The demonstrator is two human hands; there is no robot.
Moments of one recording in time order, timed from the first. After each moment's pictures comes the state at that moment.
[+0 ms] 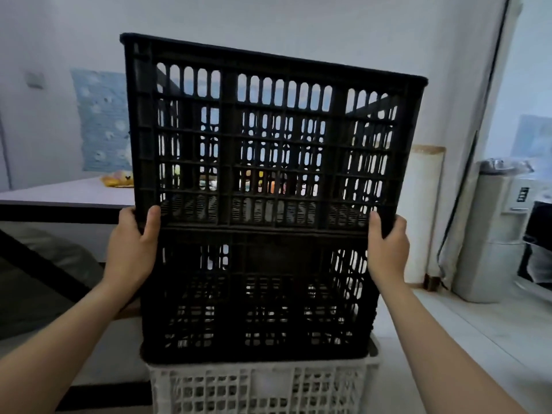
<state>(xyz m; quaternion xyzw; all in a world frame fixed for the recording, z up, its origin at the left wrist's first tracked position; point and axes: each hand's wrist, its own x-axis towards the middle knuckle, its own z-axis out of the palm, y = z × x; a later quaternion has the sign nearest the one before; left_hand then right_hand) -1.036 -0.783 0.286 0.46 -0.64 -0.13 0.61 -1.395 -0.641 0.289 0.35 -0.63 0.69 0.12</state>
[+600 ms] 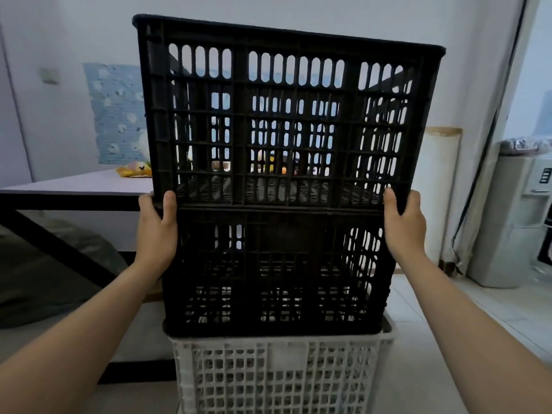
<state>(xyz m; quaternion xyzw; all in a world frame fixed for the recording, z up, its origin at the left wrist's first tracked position) -1.043 -0.784 0.275 0.41 -0.63 -0.20 0.63 -1.401 -0.635 0.288 0.39 -0.64 0.66 0.08</state>
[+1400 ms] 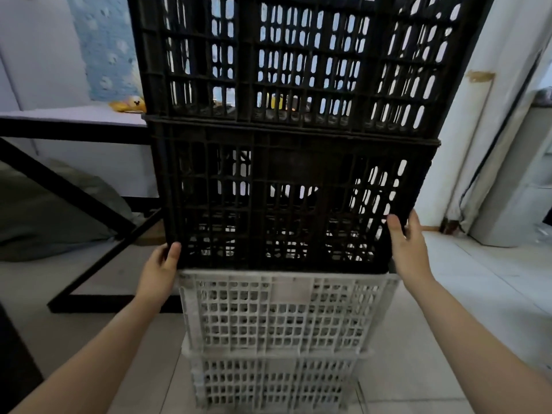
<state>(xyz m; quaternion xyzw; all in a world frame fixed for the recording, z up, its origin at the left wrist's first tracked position) -1.021 -0.773 0.076 0.55 -0.57 -0.37 0.48 -1.410 -0.617 0.132 0.40 -0.68 0.61 -0.07</state>
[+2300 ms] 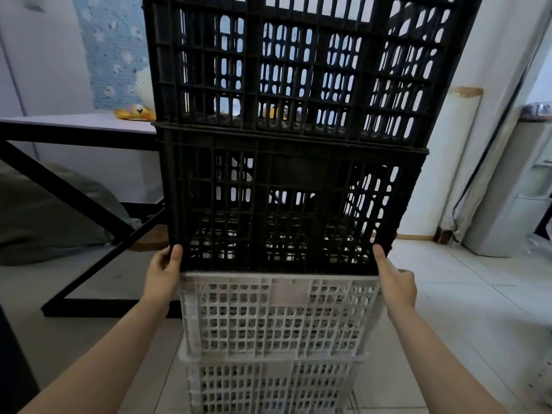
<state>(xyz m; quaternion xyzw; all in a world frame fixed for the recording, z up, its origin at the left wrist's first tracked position) -1.030 -0.762 0.069 0.52 -0.51 -0.43 0.53 -1.392 -0.597 0.088 0.18 -0.77 0.59 -0.13</state>
